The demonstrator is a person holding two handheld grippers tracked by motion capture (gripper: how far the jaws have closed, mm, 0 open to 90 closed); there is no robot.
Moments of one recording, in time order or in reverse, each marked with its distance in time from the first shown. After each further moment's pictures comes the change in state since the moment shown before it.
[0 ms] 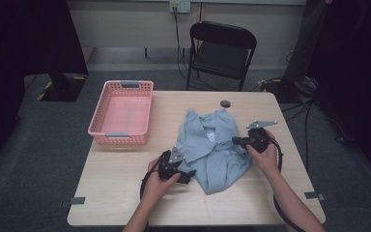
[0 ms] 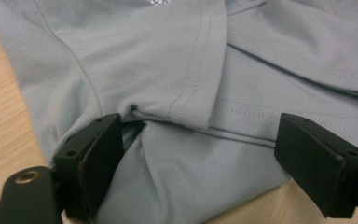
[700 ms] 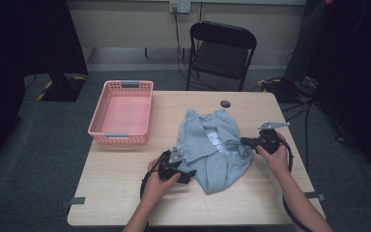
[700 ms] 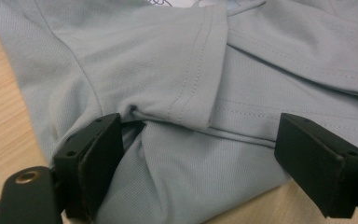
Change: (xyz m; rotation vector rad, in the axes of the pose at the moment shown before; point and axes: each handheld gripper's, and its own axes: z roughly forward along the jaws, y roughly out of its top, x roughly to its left) left arm 0.000 0.000 0.000 0.000 0.000 0.000; right arm -0.021 -0.015 -0.017 -0.023 0.033 0.020
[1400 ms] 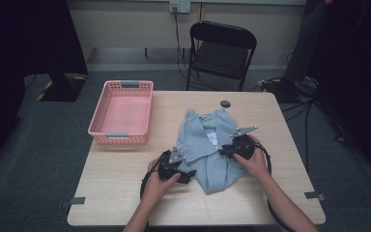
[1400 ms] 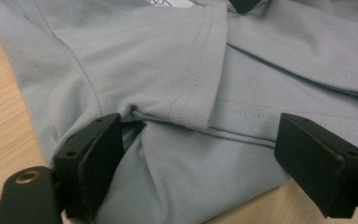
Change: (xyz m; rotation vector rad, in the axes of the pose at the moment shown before) left arm 0.000 0.000 0.000 0.000 0.000 0.000; right arm 0.051 0.005 0.056 0.146 0.038 -0.148
